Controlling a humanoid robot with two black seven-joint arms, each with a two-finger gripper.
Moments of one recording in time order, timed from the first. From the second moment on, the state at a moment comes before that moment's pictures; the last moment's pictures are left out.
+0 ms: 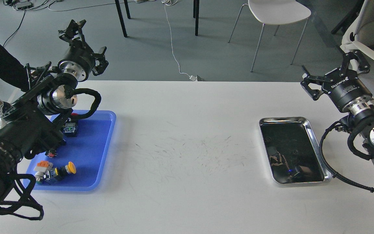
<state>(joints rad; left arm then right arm) -0.91 0.25 -0.76 -0.57 0.05 -0.10 -0.26 0.59 -0.60 0.75 0.93 0.48 0.47 0.14</state>
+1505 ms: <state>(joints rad) -0.95 0.26 -0.77 -0.59 0.05 -0.10 -0.29 1.48 -0.90 -0.31 1.11 0.09 0.49 0.13</state>
